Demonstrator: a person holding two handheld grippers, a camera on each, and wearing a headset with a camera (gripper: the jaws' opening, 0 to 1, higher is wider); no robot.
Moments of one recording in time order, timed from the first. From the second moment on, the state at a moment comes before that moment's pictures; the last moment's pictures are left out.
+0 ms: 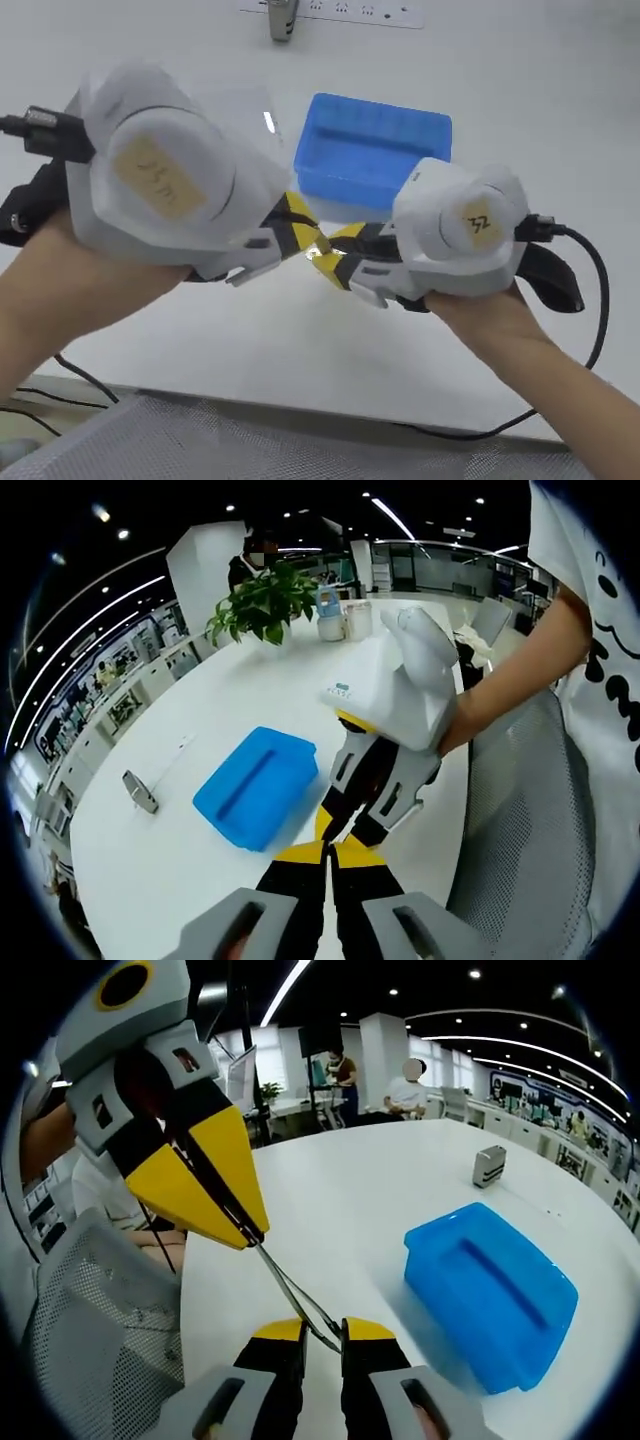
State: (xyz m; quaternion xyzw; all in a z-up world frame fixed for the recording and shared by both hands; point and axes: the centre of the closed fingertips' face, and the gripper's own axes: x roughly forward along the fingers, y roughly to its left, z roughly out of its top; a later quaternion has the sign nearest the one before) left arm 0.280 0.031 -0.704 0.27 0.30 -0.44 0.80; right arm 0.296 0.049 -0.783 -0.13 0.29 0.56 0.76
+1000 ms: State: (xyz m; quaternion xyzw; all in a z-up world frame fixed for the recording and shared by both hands) left arm 0.287 0.031 -0.713 0.29 0.31 -0.47 0.78; right arm 0.299 0.062 -0.777 -0.13 0.28 0.57 0.76
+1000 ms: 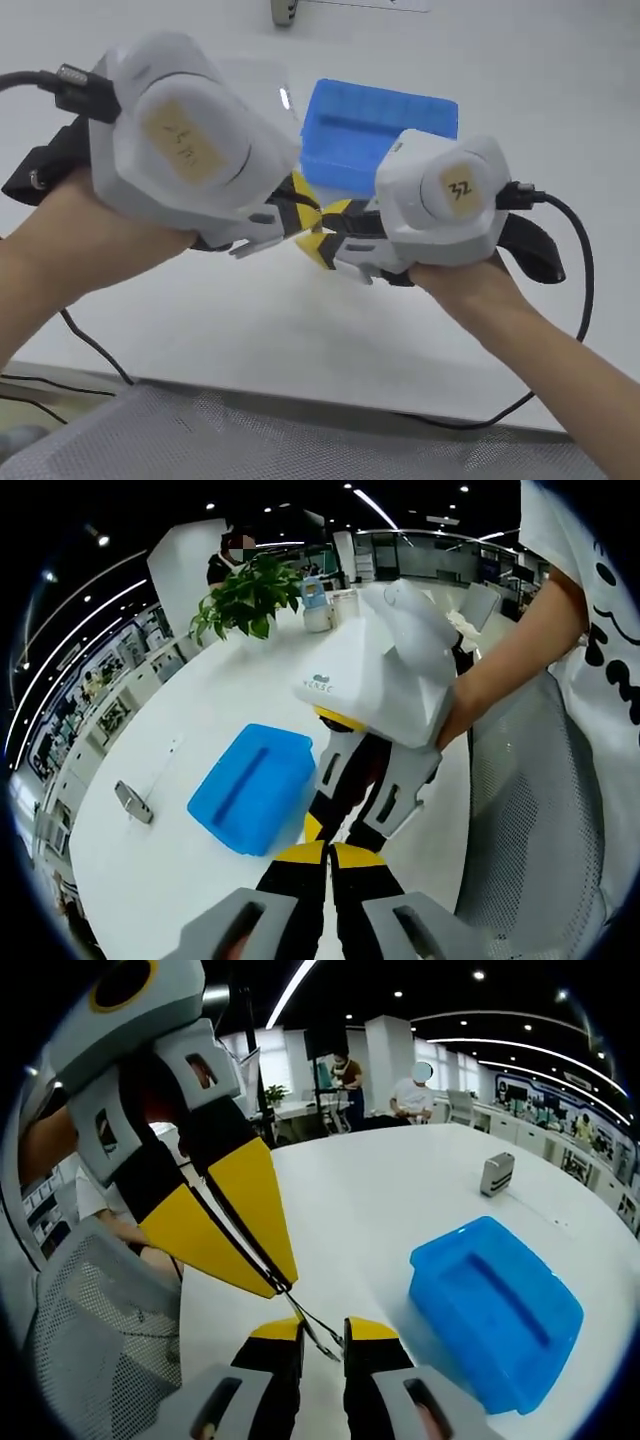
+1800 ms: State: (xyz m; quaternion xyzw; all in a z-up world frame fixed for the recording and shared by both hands) left arm 0.288 0.022 -0.695 0.30 0.29 -0.48 0.78; right arm 0.298 0.057 -0.757 -0.21 0.23 0.58 0.75
